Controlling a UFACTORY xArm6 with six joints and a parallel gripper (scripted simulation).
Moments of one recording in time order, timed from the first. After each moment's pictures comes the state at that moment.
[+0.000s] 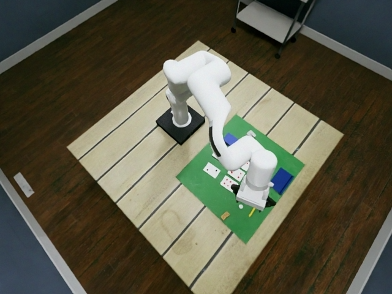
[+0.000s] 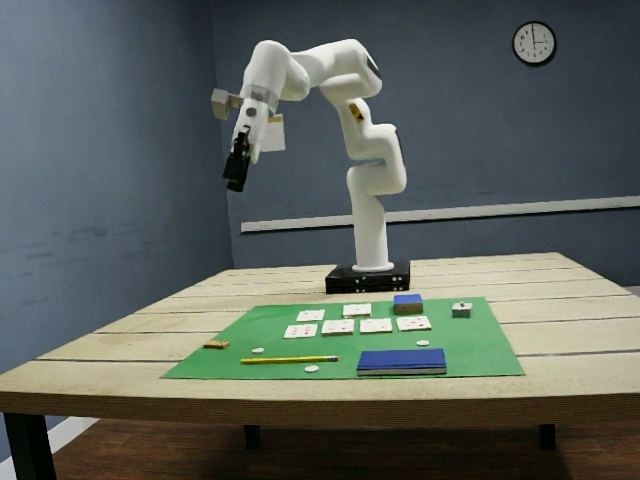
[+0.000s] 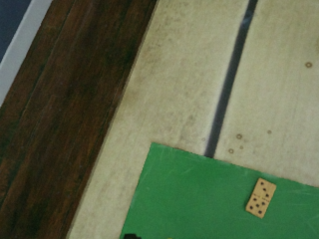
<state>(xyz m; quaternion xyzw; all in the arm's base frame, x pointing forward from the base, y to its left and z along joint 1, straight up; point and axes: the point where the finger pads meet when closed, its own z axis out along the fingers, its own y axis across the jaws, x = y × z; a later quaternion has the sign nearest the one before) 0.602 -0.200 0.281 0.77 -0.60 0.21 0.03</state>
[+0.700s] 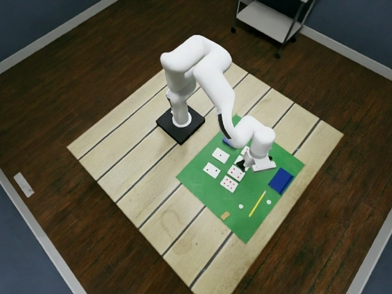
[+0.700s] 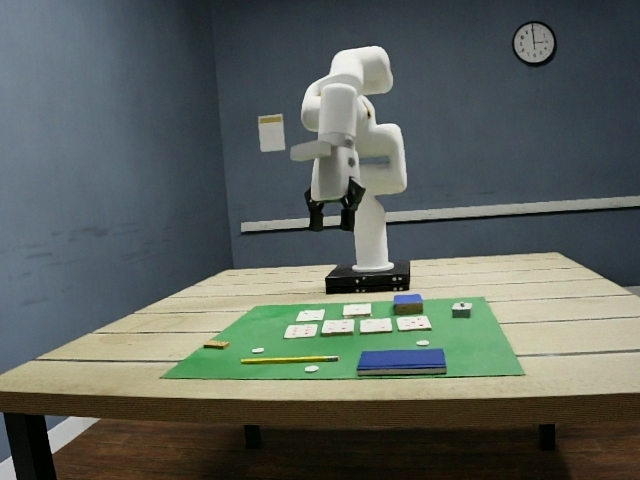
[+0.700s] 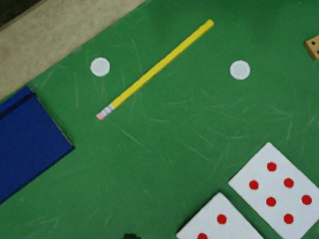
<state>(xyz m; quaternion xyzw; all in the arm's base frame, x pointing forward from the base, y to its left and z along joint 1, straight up) 0.527 -0.033 0.175 0.94 -0.33 0.10 0.03</state>
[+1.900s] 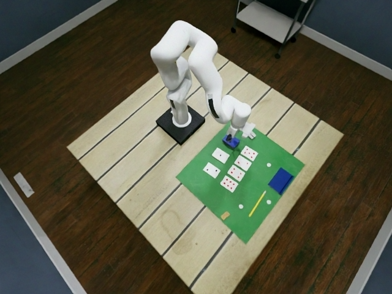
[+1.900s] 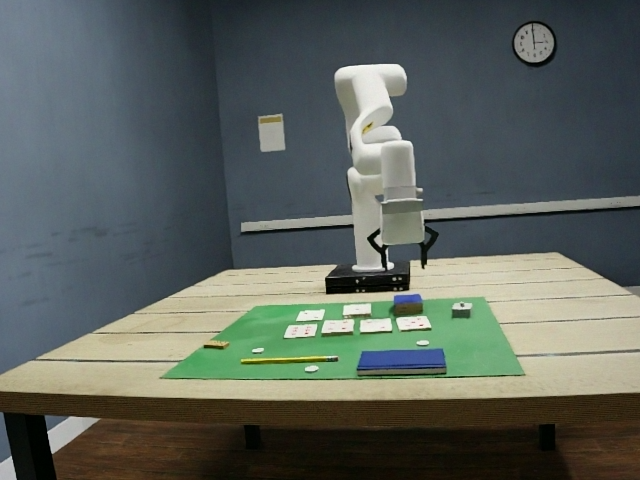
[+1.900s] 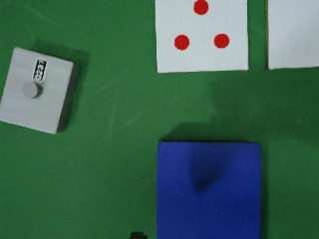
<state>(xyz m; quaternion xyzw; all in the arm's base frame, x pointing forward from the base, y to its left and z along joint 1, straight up) 0.333 0.101 0.059 1.00 0.02 0.00 0.00</state>
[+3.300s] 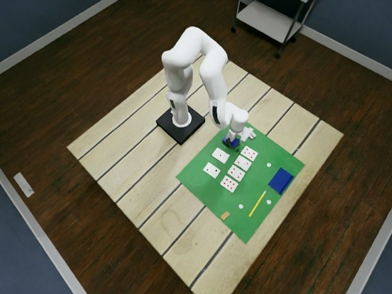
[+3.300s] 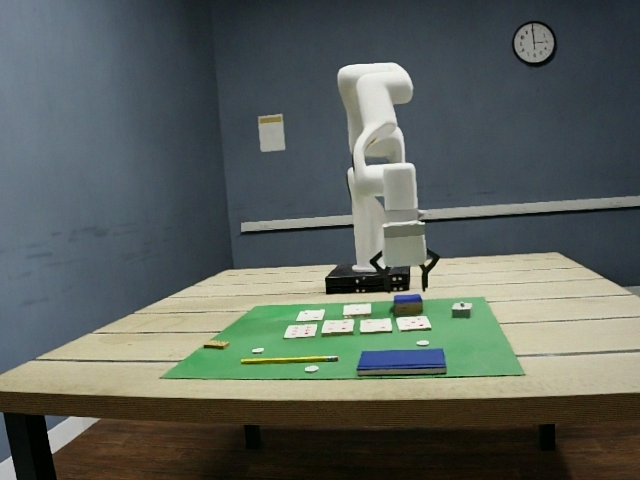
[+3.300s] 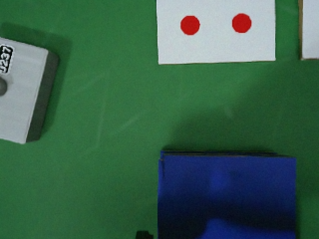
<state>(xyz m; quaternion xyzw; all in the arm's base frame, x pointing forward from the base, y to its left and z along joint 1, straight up) 0.335 0.102 0.007 1.00 0.03 0.00 0.00</state>
